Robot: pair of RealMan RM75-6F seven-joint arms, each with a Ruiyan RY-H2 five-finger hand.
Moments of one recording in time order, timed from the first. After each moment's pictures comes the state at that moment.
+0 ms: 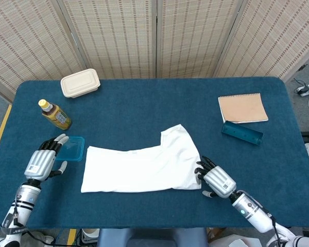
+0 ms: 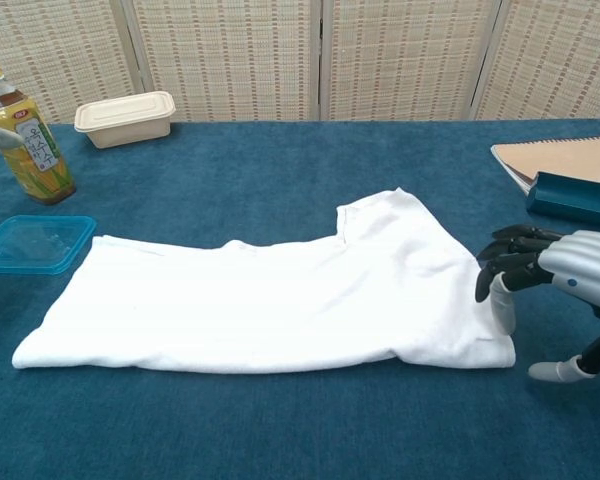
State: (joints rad) left arm -0.41 -1.21 -0.10 -1.69 1.22 1.17 0.19; right arm 0.46 -1.51 -0.16 -1.20 -1.75 1.26 0.11
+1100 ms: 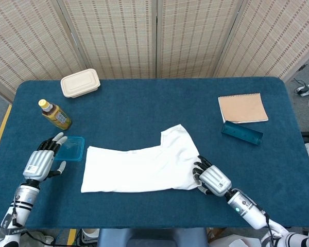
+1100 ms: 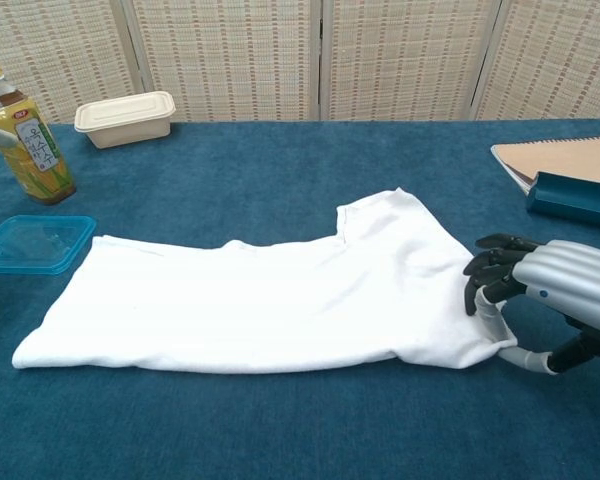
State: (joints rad) left arm -0.41 -1.21 -0.10 -1.68 1.23 1.17 0.17; right arm 0.47 -1.57 -0.14 -1.12 -1.76 1.24 0.10
